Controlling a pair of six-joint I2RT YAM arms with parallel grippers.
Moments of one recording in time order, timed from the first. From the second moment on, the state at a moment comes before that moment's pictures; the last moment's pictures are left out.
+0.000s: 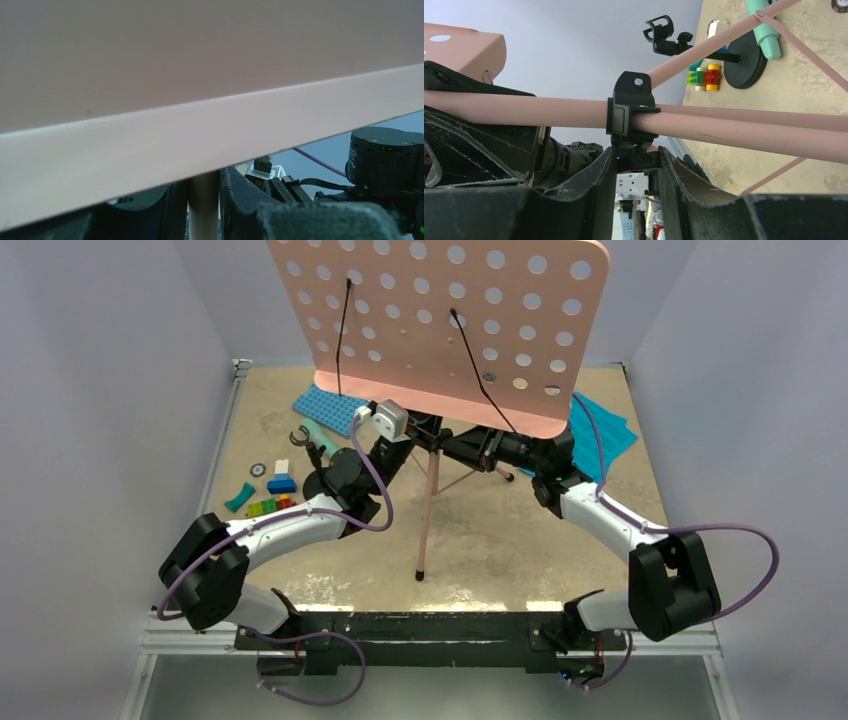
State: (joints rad) left arm -0.81 1.44 0.86 1.11 -0.11 0.03; right arm 0.37 1.35 0.79 0.50 -0.73 1.35
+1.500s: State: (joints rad) left arm -0.82 1.42 0.85 1.11 -0.14 0.04; right arm 0.64 1.03 0.90 -0.08 -0.17 0.33
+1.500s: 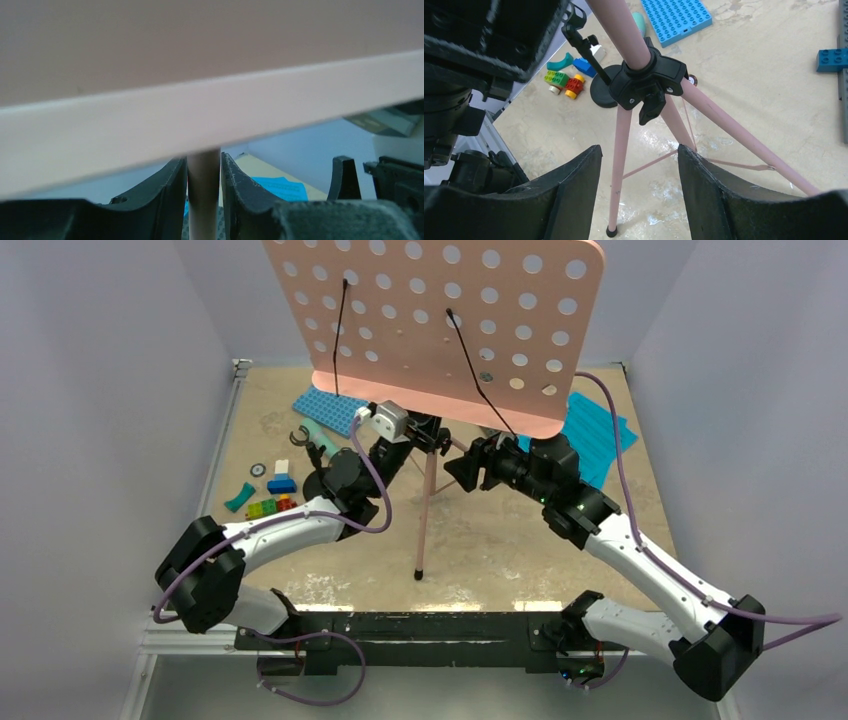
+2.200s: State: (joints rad) left arm -0.84 1.42 0.79 1.17 -0.11 0.18; right arm 0.64 0.97 0.87 -0.13 -0.12 0.34
